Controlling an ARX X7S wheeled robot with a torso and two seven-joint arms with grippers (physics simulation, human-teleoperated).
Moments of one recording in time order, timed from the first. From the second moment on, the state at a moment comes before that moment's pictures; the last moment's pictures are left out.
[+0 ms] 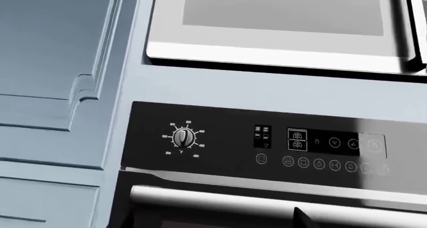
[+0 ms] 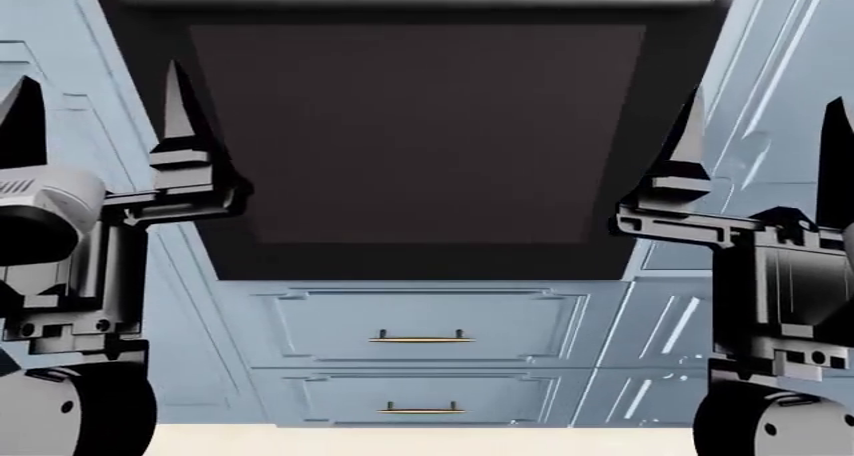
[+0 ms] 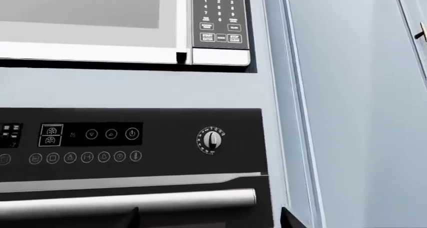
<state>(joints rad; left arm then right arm) -0.42 -0.22 -0.07 0.82 -0.34 -0.59 -0.25 0.33 0.22 0.05 -0.80 0.19 0.49 0.25</state>
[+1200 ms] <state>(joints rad) -0.39 -0.27 -0.08 0.84 -0.44 -0.51 -0.25 0.31 0.27 -0.03 -0.79 0.18 0.45 0.29</state>
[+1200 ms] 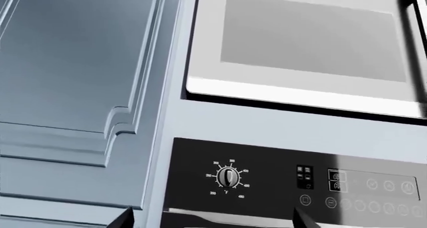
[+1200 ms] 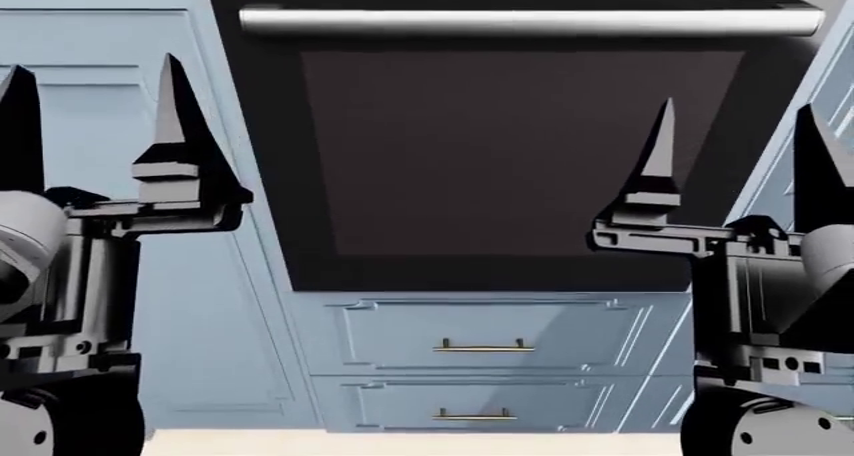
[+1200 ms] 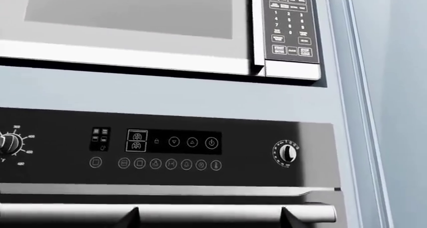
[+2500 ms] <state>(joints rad) -0.39 -0.32 -0.04 0.86 -0.48 -0.50 -0.32 0.30 0.30 -0.05 -0.78 0.21 0.41 0.31</state>
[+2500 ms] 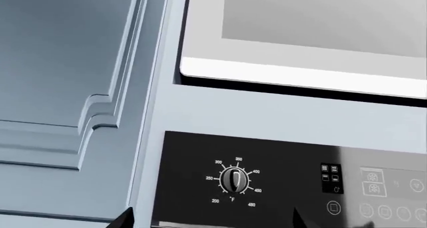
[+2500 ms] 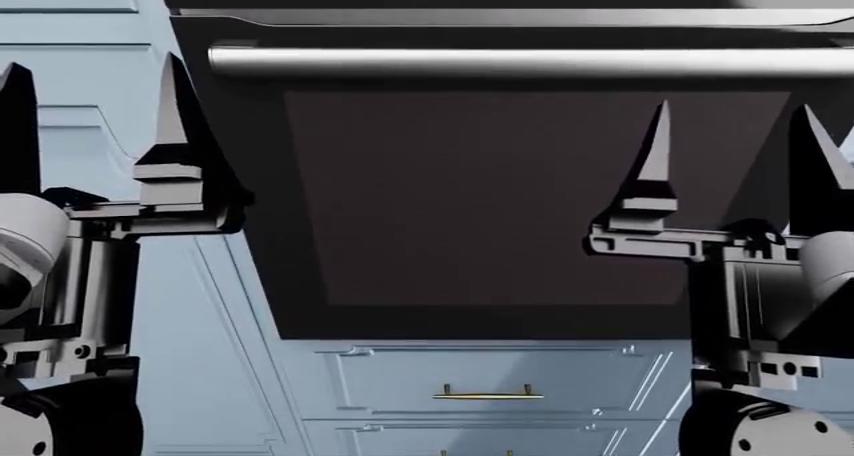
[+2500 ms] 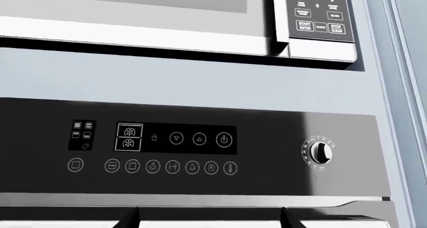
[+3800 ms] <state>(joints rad) -1.23 -0.40 0.03 0.58 -1.38 -1.23 -0.93 0.29 0.33 -0.08 -0.77 0.22 0.42 0.33</state>
